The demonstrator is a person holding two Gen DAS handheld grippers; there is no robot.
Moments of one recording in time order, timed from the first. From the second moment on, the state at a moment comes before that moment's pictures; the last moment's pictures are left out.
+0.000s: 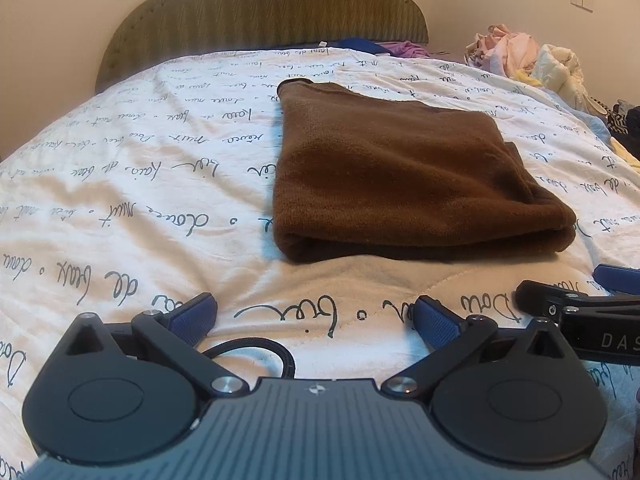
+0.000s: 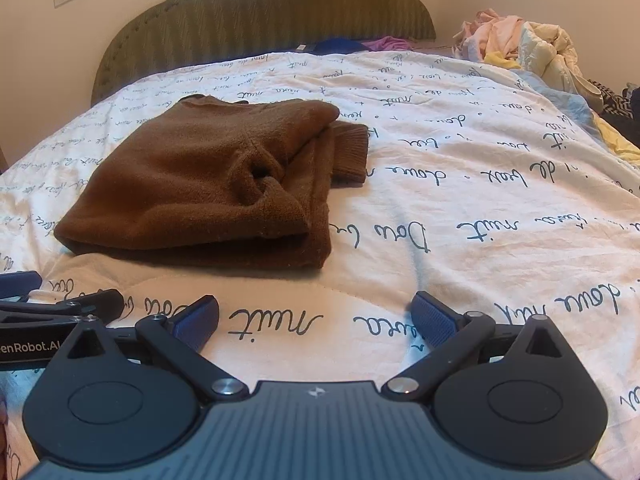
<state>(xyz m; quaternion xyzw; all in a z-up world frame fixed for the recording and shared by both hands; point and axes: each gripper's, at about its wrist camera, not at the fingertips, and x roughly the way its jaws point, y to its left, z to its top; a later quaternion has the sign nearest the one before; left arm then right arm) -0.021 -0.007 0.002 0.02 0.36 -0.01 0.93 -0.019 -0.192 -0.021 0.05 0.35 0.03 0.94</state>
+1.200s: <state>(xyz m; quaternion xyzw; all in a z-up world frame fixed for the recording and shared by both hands) -0.022 -0.007 0.002 0.03 0.36 -0.01 0.93 -0.019 -0.188 -0.021 0.04 0.35 0.03 0.94</state>
